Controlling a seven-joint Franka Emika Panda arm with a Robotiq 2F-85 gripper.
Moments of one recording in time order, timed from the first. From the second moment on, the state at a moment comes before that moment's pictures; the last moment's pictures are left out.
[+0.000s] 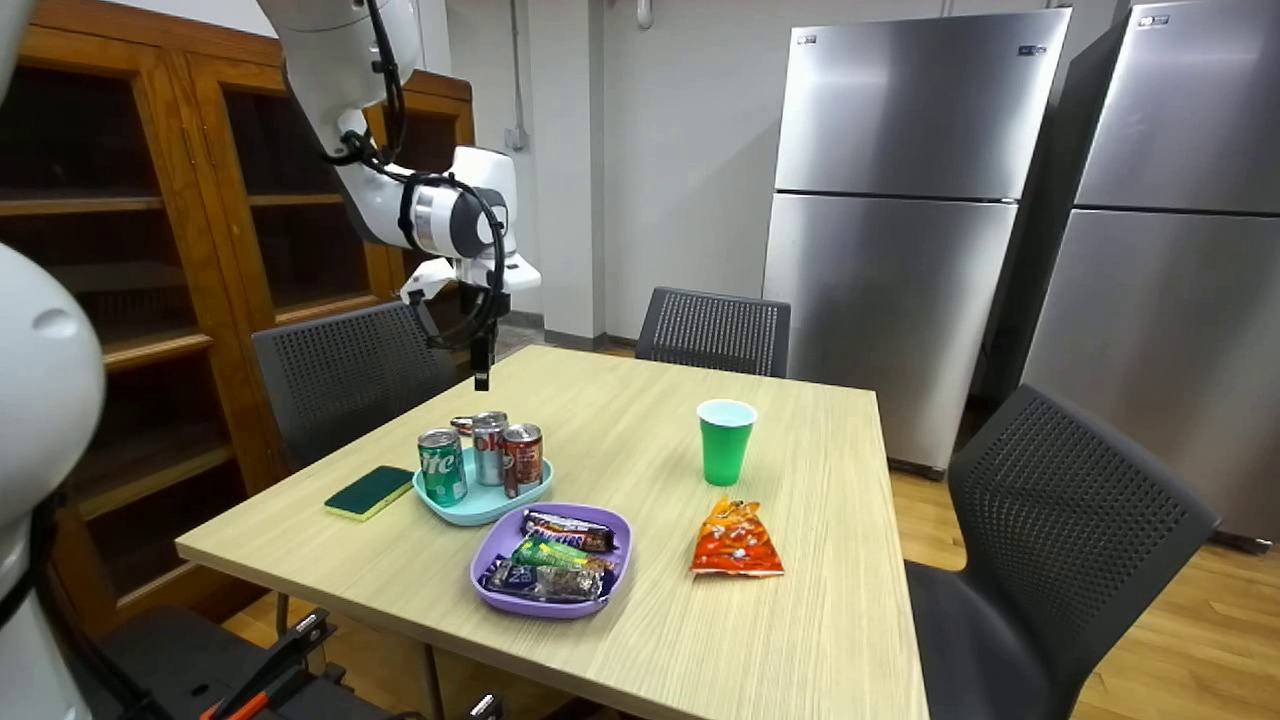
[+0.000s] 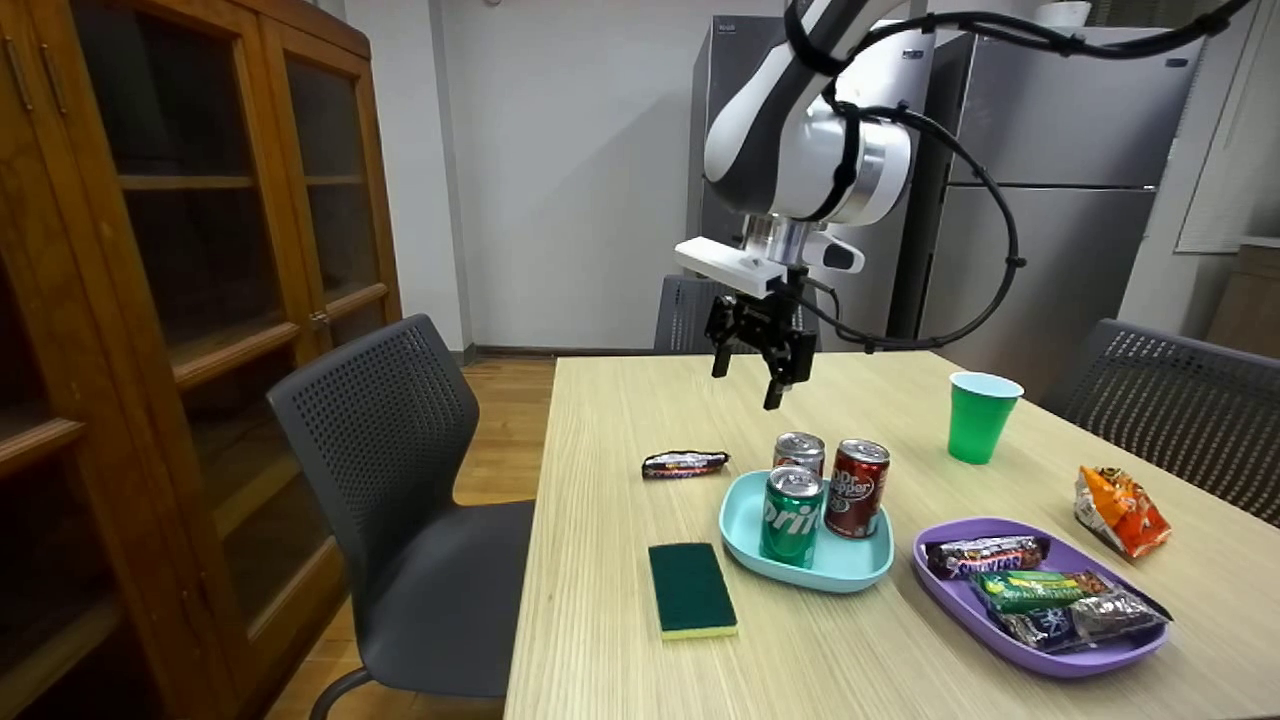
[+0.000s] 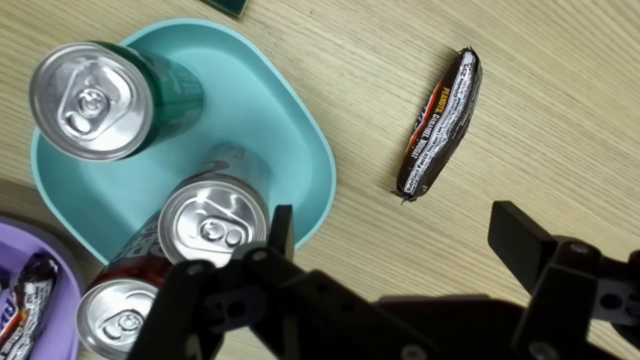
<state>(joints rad) 0.29 0.55 0.00 -1.85 0.16 2.49 1.12</state>
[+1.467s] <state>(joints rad) 0.36 0.92 0.00 -1.39 0.12 2.34 1.38</state>
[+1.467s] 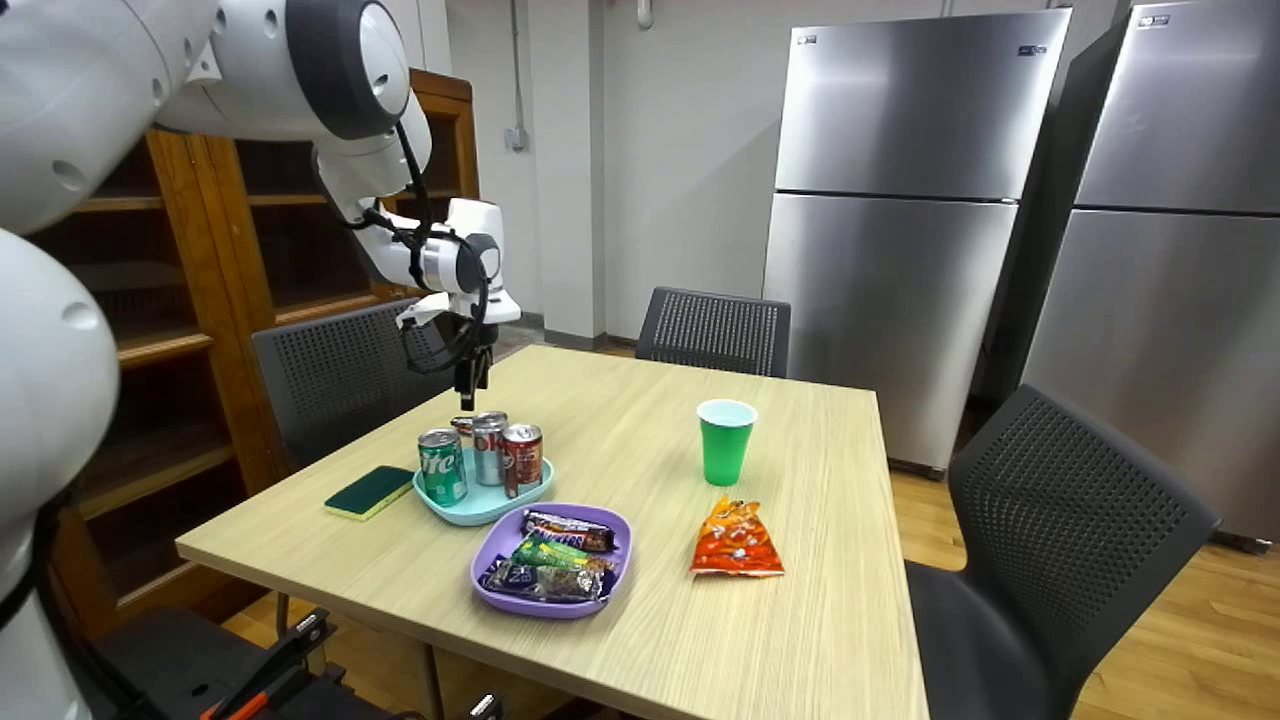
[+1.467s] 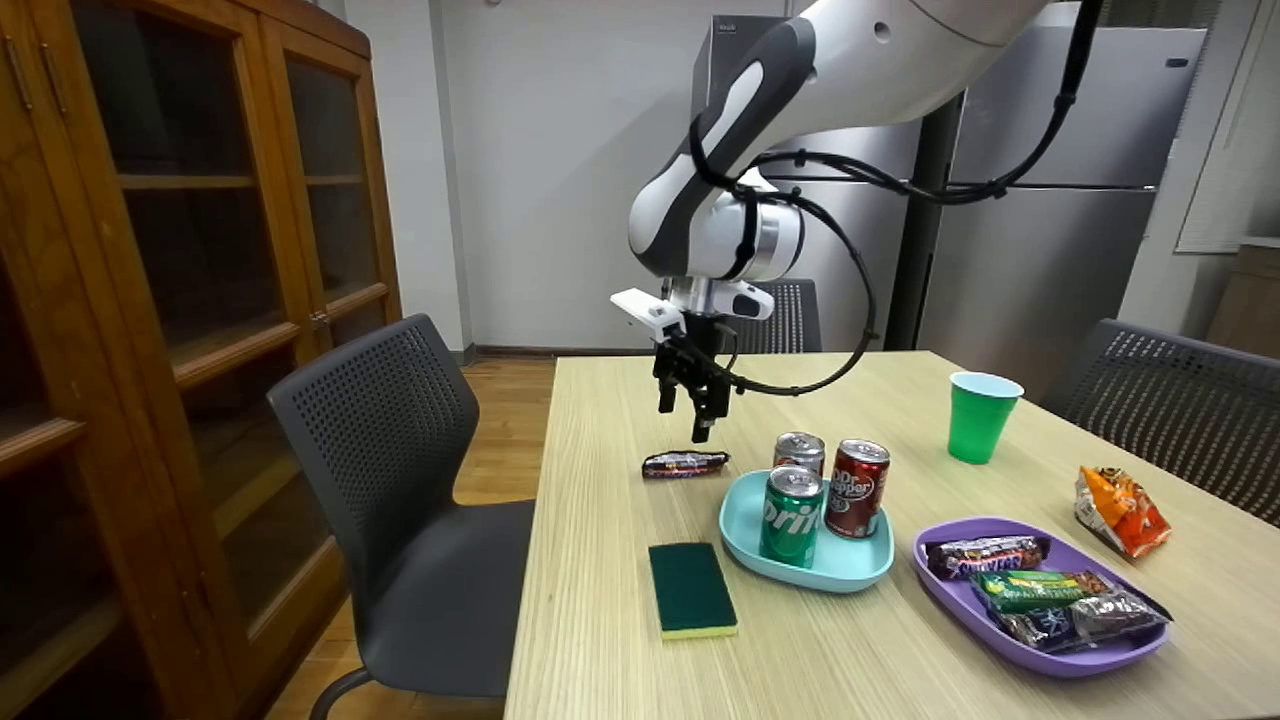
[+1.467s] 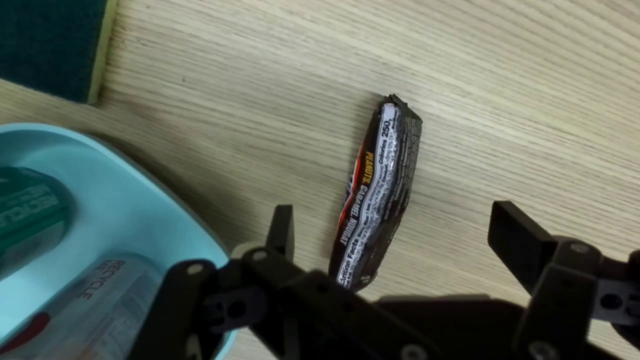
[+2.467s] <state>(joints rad) 0.38 1.06 0.00 -1.26 0.12 2.27 1.42</state>
